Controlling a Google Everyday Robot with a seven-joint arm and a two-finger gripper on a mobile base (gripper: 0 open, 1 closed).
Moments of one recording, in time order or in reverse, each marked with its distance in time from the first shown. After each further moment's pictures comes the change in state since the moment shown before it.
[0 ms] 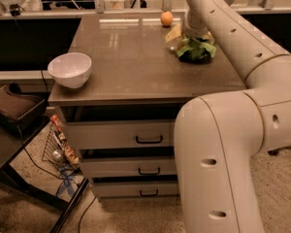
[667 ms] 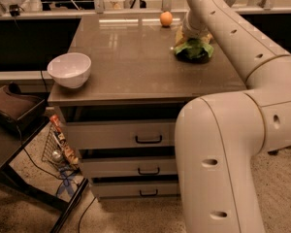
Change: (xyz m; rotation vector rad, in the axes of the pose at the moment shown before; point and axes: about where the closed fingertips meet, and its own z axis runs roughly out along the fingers) arm 0.004 0.001 0.007 0.003 0.010 -0.005
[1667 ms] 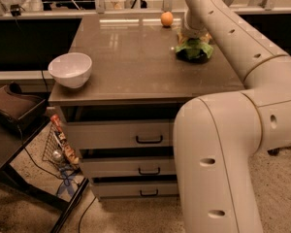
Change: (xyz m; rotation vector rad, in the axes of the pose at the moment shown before) arm -0.001 0.001 -0.002 0.000 0.002 -0.001
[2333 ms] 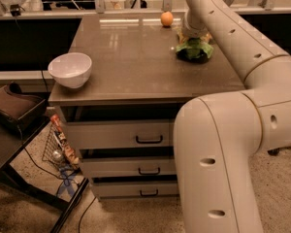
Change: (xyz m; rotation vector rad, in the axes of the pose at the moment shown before) arm 0.000 0.000 -0.001 0.000 0.000 0.000
